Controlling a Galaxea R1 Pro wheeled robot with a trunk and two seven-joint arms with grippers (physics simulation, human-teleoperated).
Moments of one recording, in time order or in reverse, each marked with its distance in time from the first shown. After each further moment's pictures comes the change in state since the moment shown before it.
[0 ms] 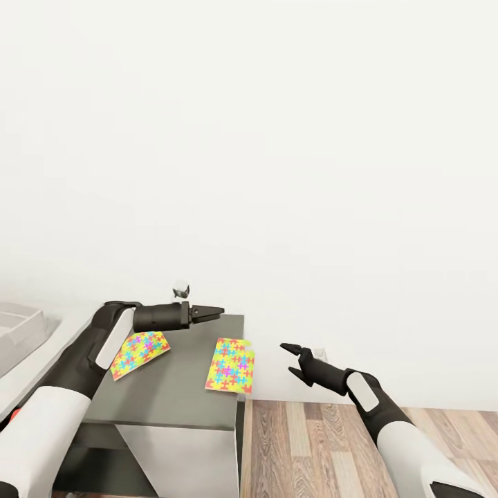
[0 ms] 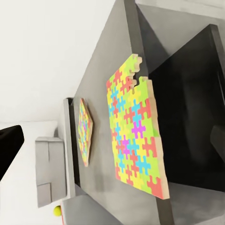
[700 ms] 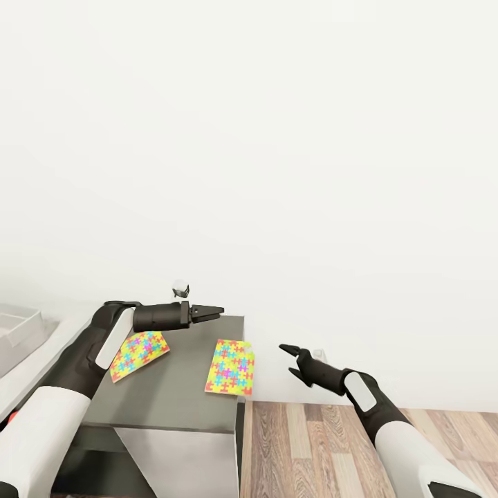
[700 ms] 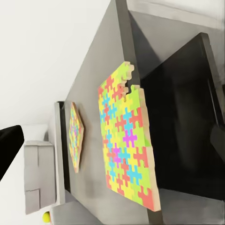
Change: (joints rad) left arm 0.000 0.000 0.002 -0.002 0.001 0.000 0.000; right arm 0.000 0.009 0.008 -0.001 0.012 -0.035 -0.032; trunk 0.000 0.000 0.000
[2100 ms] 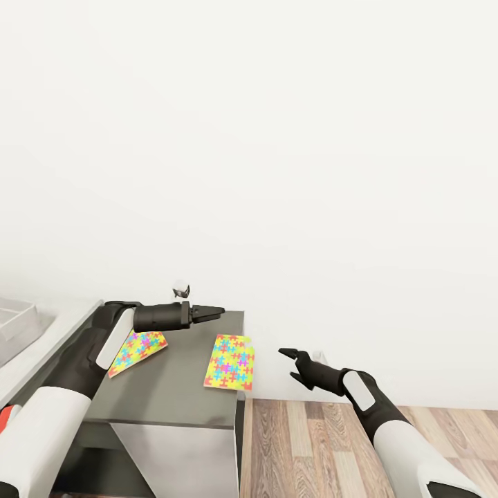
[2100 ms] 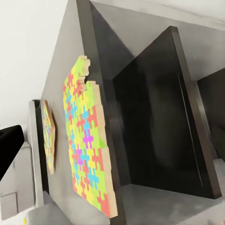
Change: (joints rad) left arm 0.001 -0.003 -0.001 0.000 -0.003 0.000 0.000; right arm -0.002 0.005 0.007 -0.010 0.000 0.019 -0.088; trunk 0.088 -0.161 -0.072
